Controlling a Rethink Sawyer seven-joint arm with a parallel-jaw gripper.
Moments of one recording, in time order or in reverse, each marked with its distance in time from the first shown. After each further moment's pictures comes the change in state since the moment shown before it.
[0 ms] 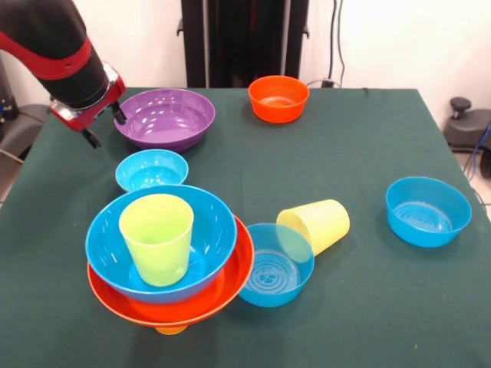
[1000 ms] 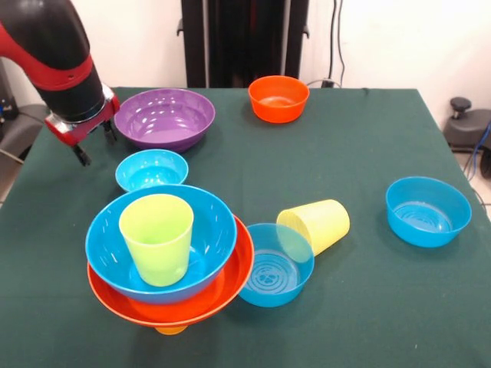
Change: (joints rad) arm 0.001 0.018 -0.058 0.013 -0.052 -0.169 0.000
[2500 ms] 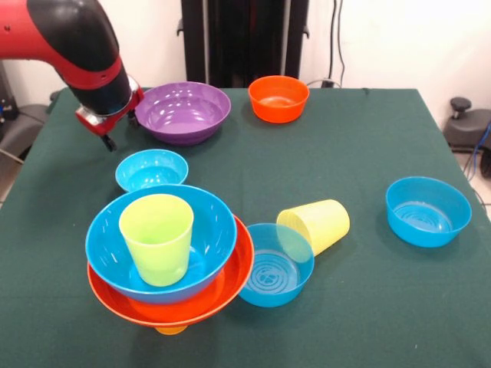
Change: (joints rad) arm 0.057 -0.014 -0.081 0.068 0.037 0.000 0.000
